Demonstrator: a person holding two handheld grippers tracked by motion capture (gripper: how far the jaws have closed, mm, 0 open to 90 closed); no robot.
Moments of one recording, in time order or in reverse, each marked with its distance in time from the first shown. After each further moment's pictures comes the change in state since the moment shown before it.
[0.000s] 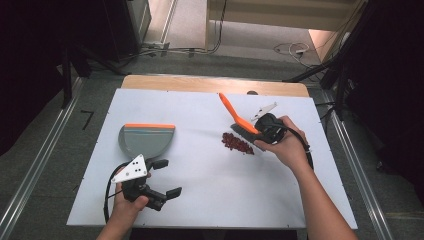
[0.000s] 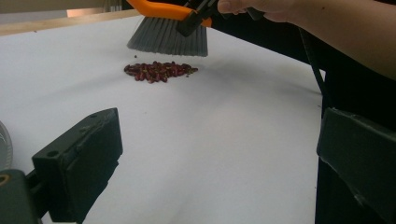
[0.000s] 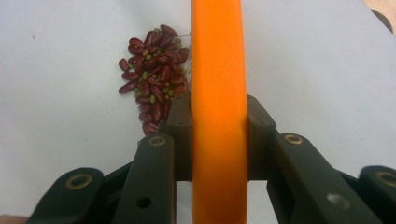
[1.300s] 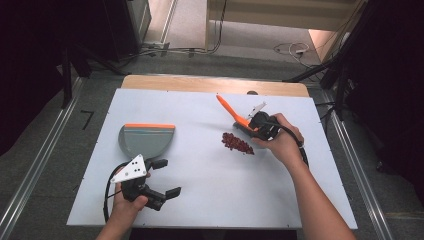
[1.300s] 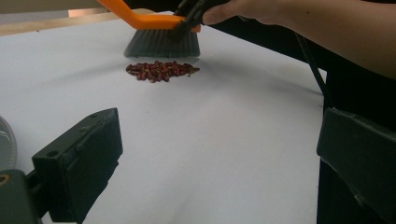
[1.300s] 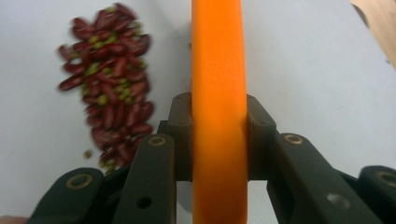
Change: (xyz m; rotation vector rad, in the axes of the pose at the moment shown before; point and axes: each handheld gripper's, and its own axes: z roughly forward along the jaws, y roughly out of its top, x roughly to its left) left arm 0.001 -0.001 -0.001 -0.004 0.004 -0.003; right arm -0.003 0.010 0.025 0.087 -0.105 -0.096
